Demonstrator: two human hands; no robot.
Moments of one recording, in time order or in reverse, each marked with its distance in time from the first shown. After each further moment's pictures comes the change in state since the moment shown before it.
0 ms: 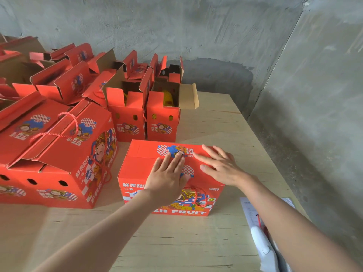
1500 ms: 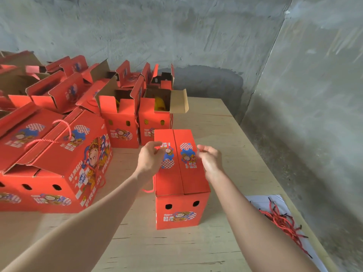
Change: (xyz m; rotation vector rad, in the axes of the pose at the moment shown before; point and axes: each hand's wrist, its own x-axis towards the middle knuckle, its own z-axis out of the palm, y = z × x) left_hand 0.029 -0.001 -0.040 -0.989 0.403 -0.409; right_hand 0.002 -0.050 -0.015 1.385 0.565 0.611
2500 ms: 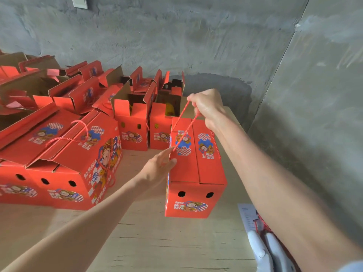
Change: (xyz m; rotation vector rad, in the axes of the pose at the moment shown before) left_hand -0.018 -0.010 -0.032 0.030 -0.357 0.082; right_hand -0.039 -0.161 0.048 -0.310 -0.133 -0.433
